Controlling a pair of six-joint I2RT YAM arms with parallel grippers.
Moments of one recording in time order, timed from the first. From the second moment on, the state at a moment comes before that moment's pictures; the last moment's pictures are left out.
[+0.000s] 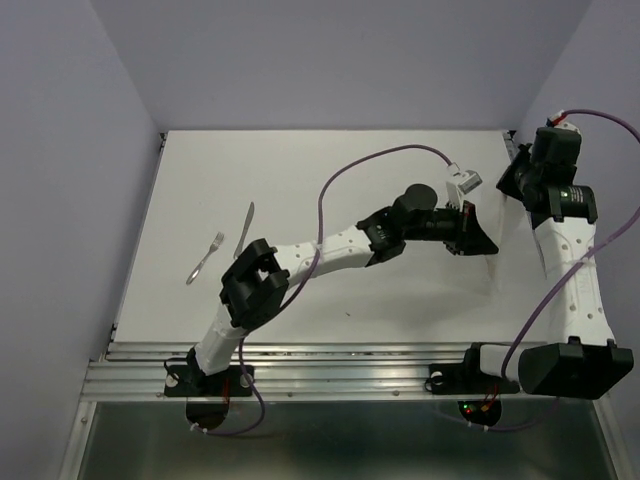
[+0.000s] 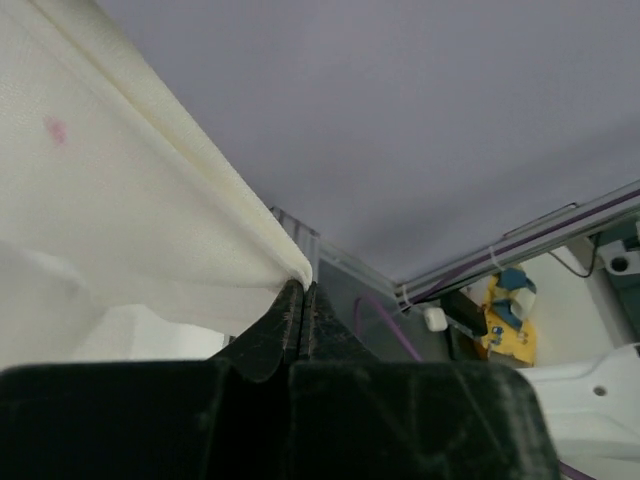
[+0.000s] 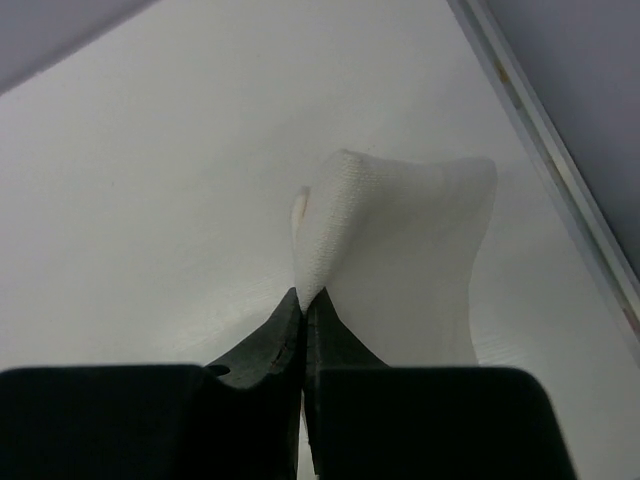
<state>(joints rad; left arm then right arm) -1.11 2.10 1.80 0.23 0.49 -0.75 -0.11 1.22 1.39 -0.71 0.17 0.37</state>
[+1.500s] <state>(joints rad) -0.86 1.87 0.59 1.14 0.34 -1.31 0.42 1.99 1.53 -0.61 -0.15 0.37</state>
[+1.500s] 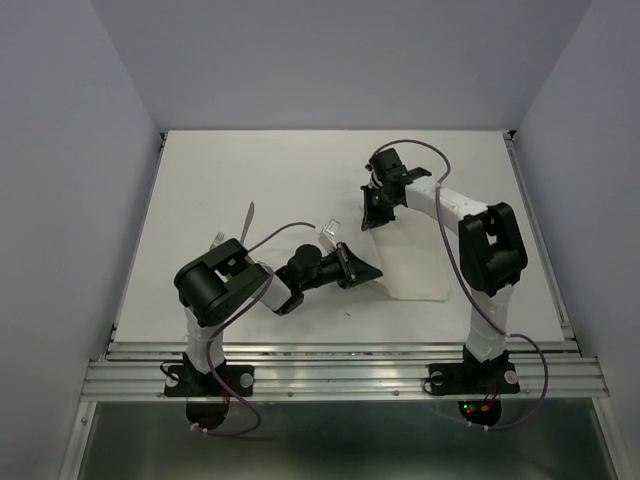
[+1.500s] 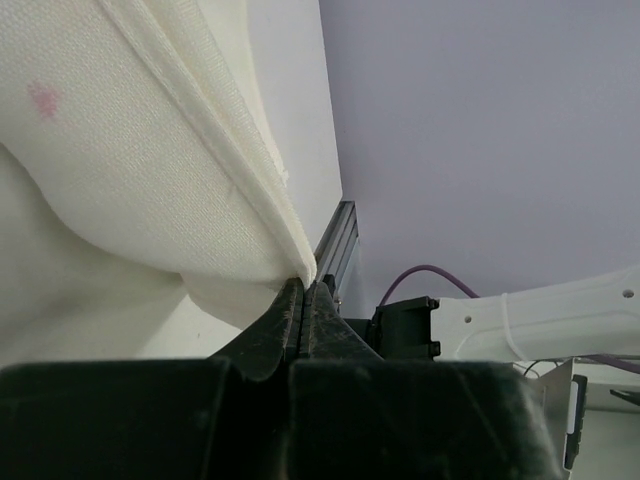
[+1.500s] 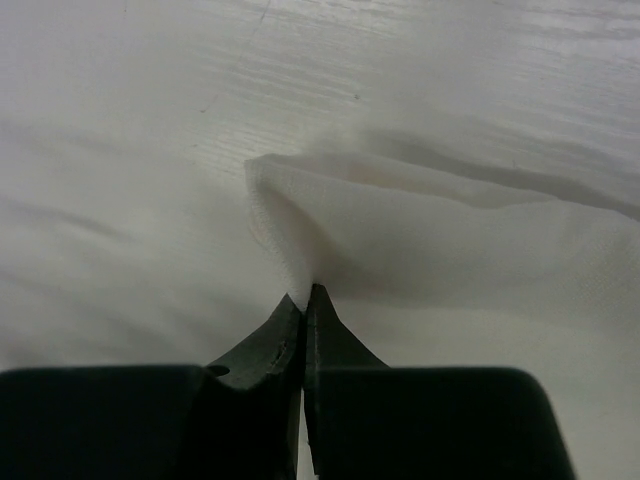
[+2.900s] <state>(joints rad) -0.59 0.99 0.59 0.21 0.23 -0.89 0.52 2.13 1.68 -0.37 -0.14 0.35</state>
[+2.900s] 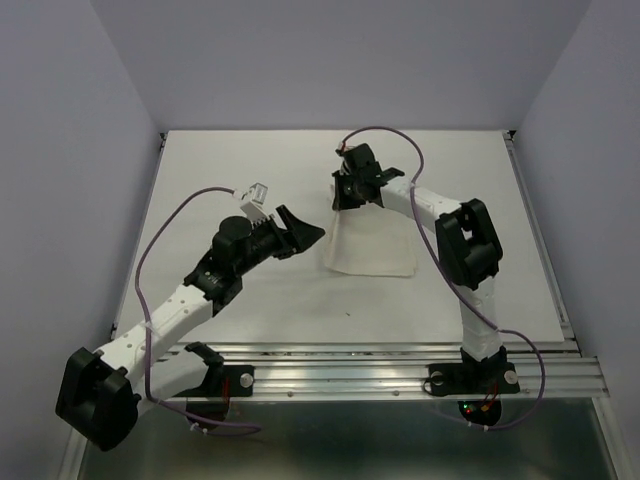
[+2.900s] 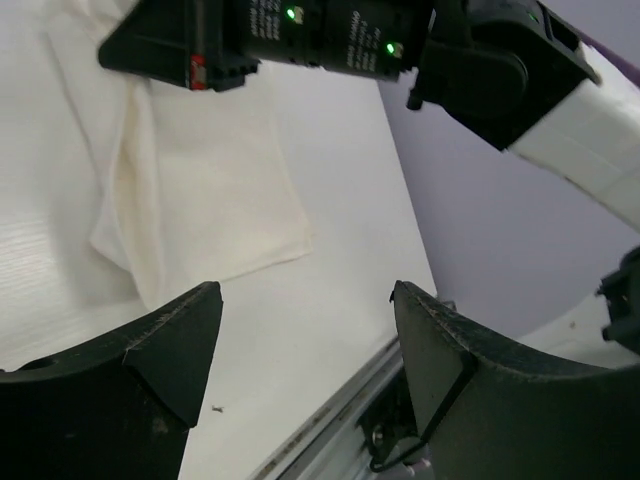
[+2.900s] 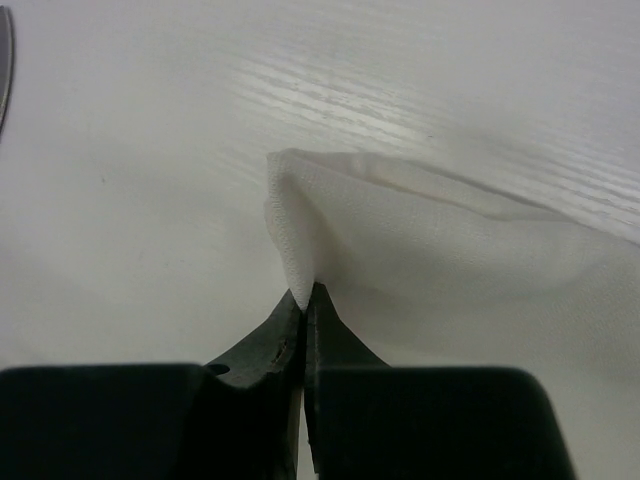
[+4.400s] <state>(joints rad) -0.41 1.78 0.90 0.02 0.18 -0.87 0.74 2.17 1.71 -0.44 0.05 0.28</state>
